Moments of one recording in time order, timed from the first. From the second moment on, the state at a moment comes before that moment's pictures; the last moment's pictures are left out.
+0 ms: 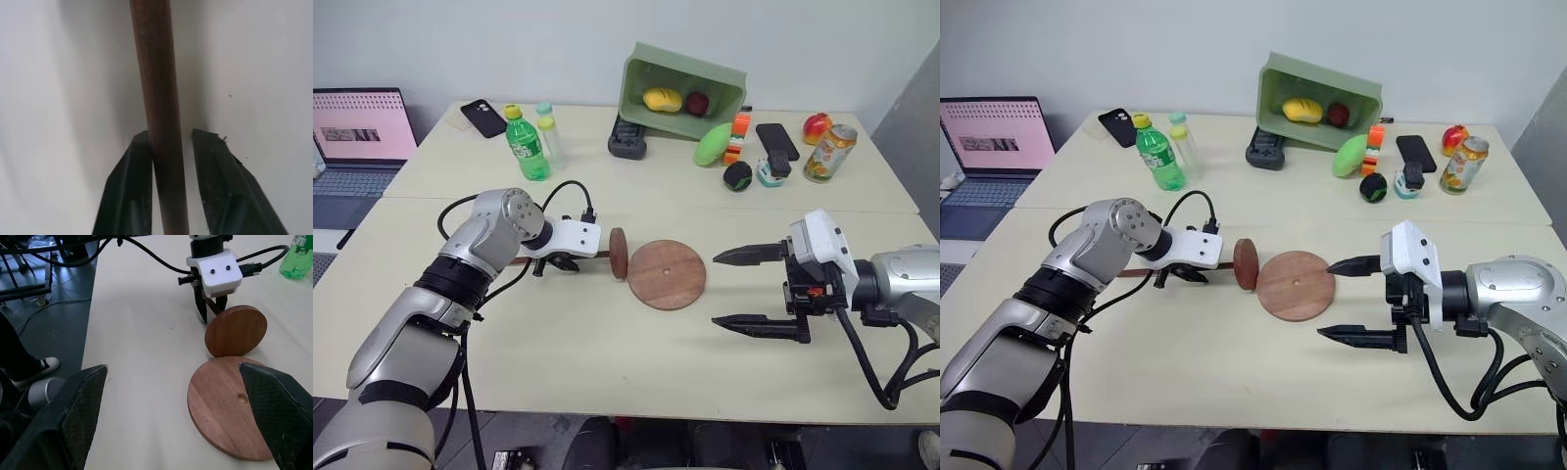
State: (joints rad) left arm -0.93 0.74 -0.54 0.47 0.35 0.10 -1.34; right arm -0.34 -0.97 -0.10 -0.65 0.84 0.78 0.97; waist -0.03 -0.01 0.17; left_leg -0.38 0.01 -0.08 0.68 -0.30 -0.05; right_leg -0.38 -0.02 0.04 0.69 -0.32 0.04
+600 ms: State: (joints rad) left arm -1.03 0.70 -0.20 0.41 0.06 0.25 -1.32; right arm -0.30 -0.99 -0.16 -0.65 0.85 0.78 0.95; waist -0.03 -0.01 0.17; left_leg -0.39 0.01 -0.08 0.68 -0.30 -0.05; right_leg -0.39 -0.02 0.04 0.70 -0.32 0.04
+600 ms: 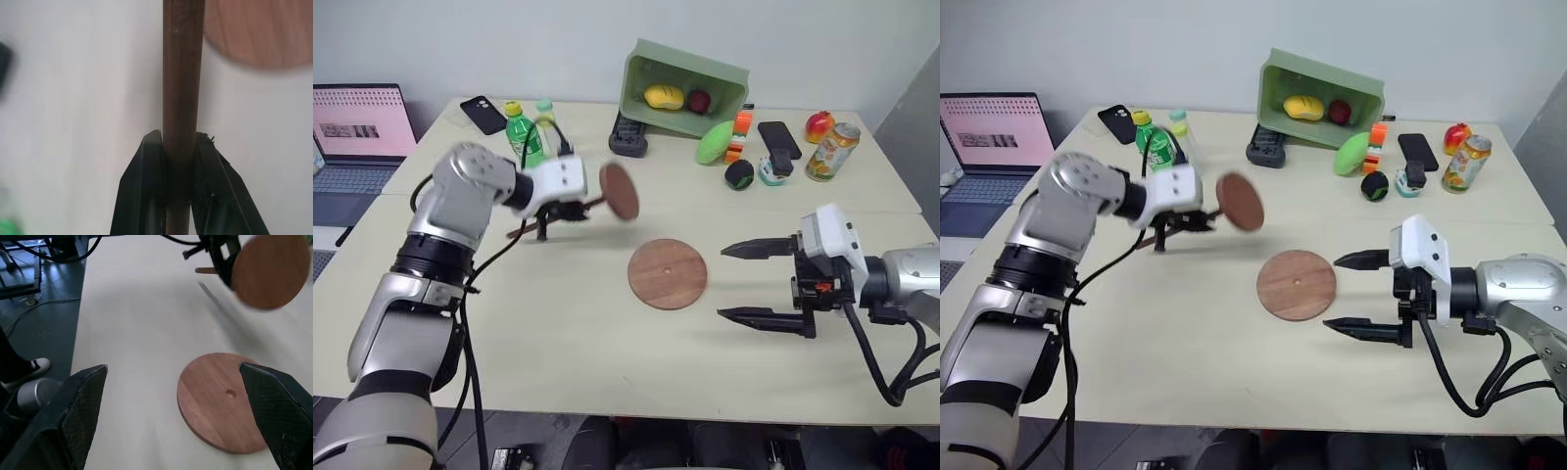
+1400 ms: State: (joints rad) left arm -0.69 0.26 0.01 -0.05 -0.43 0.47 -0.95; right arm -0.01 -0.78 -0.07 -0.80 0.65 0.68 0.65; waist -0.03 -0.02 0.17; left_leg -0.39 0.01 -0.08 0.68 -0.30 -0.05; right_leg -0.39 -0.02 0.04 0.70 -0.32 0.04
